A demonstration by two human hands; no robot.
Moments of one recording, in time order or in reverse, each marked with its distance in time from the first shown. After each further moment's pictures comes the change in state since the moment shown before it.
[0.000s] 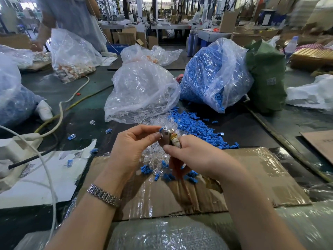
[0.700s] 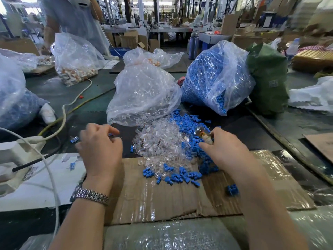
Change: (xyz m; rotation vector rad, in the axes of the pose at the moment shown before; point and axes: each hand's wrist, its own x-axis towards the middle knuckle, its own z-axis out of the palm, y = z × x) left_hand 0.007 -0.006 -0.049 1.156 0.637 0.098; right_hand 0.000 0.032 -0.036 -0.558 0.507 0.305
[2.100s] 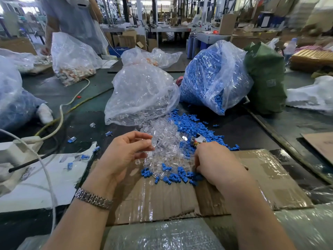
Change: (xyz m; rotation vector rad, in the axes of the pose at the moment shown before) left_hand -0.009 0.020 0.007 -1.069 -0.802 -0.346; right_hand -0.019 -0.015 0.010 -0.340 -0.137 -0.229
